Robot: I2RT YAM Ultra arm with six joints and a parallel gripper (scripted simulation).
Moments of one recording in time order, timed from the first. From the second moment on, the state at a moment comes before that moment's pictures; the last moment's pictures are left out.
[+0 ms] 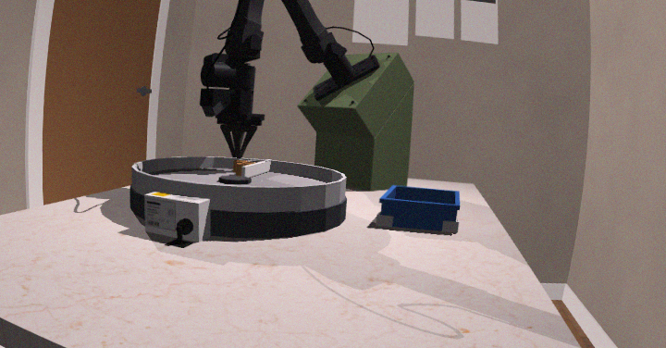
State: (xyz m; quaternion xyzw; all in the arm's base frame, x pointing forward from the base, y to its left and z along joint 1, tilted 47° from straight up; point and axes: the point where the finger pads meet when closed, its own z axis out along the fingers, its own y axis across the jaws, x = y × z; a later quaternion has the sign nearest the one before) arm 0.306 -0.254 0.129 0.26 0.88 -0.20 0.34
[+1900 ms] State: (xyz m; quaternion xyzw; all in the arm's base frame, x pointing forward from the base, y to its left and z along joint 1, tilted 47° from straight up) arm 0.306 -0.254 0.129 0.26 0.88 -0.20 0.34
